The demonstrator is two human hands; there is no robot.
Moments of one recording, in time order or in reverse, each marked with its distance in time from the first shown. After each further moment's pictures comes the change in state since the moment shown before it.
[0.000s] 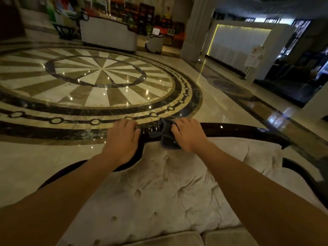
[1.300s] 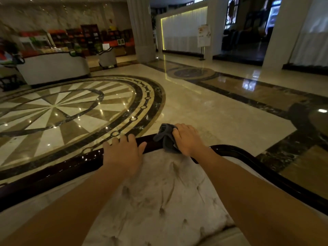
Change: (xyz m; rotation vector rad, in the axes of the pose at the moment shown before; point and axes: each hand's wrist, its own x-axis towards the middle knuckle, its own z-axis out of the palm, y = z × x) left_hand 0.107 0.415 0.252 0.593 -0.341 0.171; right_hand -0.099 0.474 0.048 0.345 0.194 0.301
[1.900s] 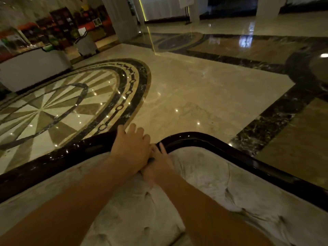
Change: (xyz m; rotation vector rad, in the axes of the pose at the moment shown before) left_hand 0.070 0.243 0.038 0.401 -0.022 0.455; right_hand -0.064 0.129 0.069 0.201 -0.245 0.086
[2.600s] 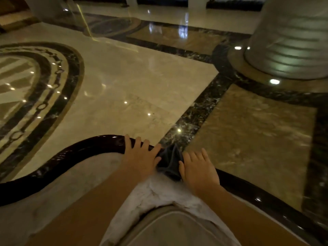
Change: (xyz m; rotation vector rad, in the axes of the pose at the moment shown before) left_hand 0.106 0.263 0.019 -0.265 0.097 0.406; right_hand -0.203 0.270 -0.092 -0.458 0.055 0.567
